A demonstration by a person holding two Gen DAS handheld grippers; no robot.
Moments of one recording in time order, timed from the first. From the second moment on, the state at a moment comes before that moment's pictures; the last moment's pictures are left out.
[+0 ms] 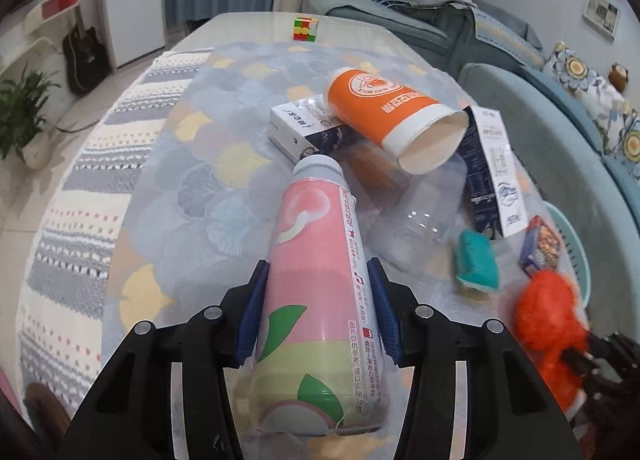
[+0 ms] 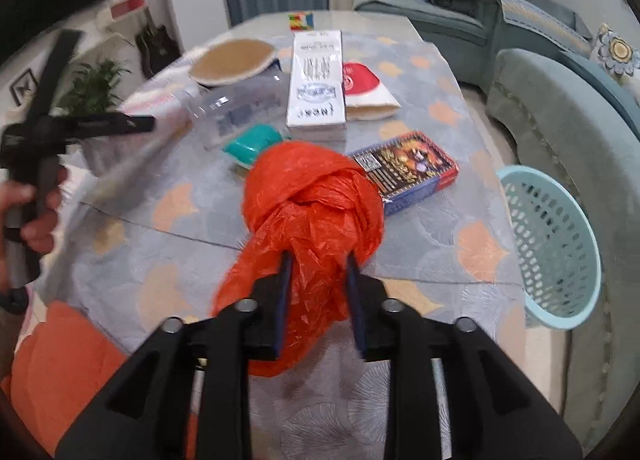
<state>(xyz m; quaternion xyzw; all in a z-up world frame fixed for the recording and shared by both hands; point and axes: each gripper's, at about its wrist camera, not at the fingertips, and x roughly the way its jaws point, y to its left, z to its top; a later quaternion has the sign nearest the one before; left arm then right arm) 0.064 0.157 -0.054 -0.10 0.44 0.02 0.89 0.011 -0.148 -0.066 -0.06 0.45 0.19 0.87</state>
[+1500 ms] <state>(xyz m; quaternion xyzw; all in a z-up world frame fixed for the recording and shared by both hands) 0.115 -0.150 0.045 -0.04 0.31 -0.24 0.92 0.074 -0.391 -0.008 0.14 0.33 -0.08 0.93</state>
